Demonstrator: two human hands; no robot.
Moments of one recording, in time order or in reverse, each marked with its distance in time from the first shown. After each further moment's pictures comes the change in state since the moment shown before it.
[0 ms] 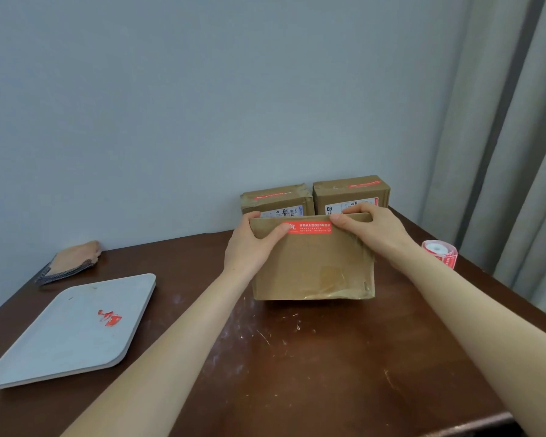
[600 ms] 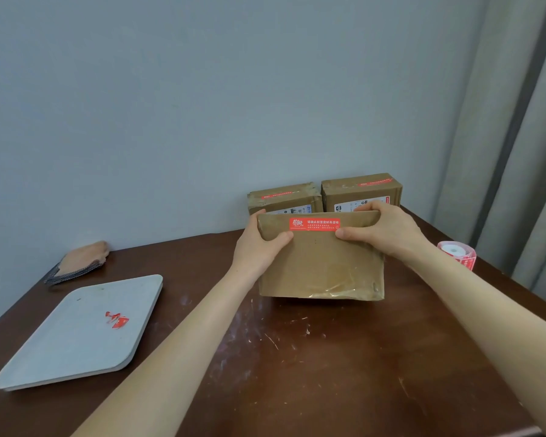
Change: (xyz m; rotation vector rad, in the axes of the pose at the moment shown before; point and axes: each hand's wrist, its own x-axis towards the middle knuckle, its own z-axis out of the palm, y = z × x) left_hand 0.008 -0.003 -0.002 -0.089 -0.075 -0.004; right_hand 0.008 -0.003 0.002 -0.102 -0.032 0.017
